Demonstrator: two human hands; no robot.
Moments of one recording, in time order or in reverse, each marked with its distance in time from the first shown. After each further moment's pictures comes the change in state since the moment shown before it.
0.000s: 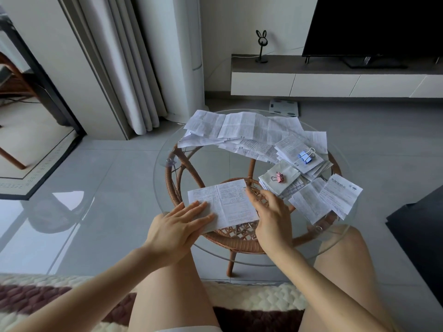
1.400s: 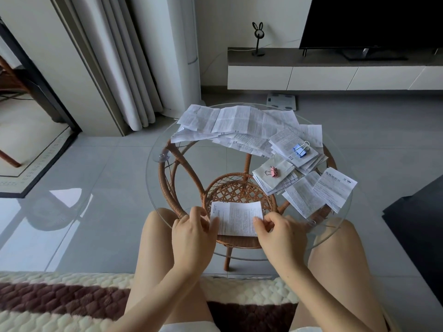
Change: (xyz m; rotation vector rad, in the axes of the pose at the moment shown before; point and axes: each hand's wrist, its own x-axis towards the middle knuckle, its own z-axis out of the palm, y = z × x) left_hand 0.023 0.083 0.028 -0.259 0.519 -0.533; right_hand -0.032 0.010 -0.023 -0.054 0.103 0.140
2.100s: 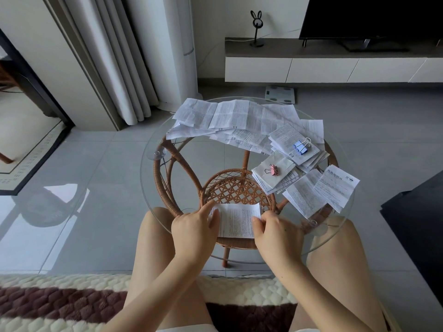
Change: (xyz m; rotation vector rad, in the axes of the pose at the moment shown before) left_hand 0.020 0.004 0.005 0.185 -0.033 0.141; right_hand 0.008 -0.013 -0.002 -0.235 -0.169 0.006
